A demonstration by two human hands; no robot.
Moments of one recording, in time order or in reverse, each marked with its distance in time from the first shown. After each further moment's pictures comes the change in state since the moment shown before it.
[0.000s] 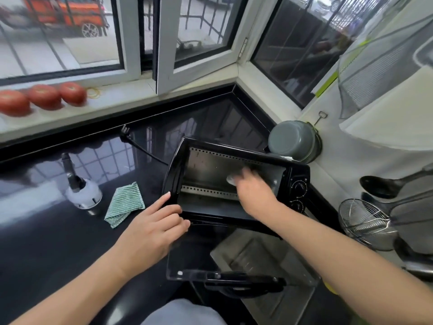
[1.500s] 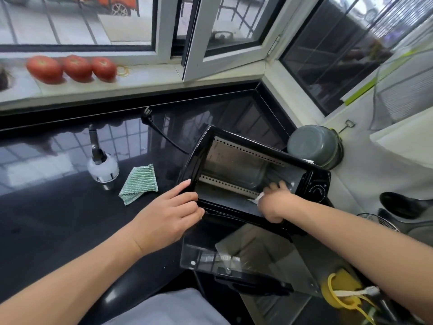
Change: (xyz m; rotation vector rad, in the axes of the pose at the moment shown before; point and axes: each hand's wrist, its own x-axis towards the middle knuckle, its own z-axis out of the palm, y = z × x) left_hand -0.002 0.005 0.001 0.010 0.019 -0.010; right_hand 0.003 -0.006 -0.012 -0.708 -0.608 -0.104
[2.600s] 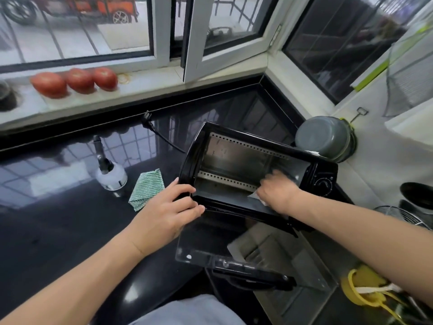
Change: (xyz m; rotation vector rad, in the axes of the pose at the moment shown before) left_hand -0.008 -0.021 -0.009 -0.059 -0.017 -0.080; right_hand 0.020 0.006 0.001 0.003 0.471 -0.151
